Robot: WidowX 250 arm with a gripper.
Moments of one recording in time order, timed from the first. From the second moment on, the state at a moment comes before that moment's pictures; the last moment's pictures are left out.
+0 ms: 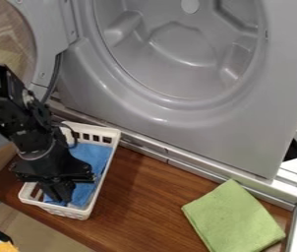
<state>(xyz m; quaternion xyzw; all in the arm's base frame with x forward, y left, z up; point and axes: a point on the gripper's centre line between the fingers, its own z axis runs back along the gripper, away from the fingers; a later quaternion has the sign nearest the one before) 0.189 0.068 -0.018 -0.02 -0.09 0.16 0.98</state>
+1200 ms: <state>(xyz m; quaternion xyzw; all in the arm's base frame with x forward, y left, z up) 0.202 0.062 -0.015 0.01 -0.06 0.15 0.99</state>
